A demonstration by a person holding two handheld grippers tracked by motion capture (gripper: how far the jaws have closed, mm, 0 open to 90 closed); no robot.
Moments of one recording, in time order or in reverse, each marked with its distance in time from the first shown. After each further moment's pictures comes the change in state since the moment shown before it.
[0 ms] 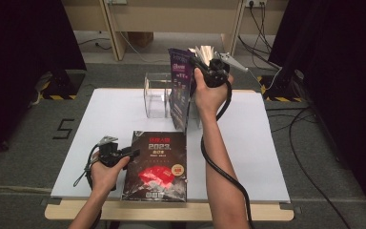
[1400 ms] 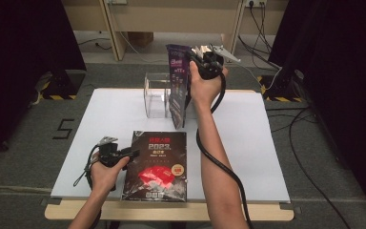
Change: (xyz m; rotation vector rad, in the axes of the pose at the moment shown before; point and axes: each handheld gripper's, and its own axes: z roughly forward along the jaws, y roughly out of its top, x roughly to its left) left arm 0.004 -0.002 0.002 0.005 0.003 -0.009; right arm 0.000 0.007 0.028 0.009 -0.028 -0.018
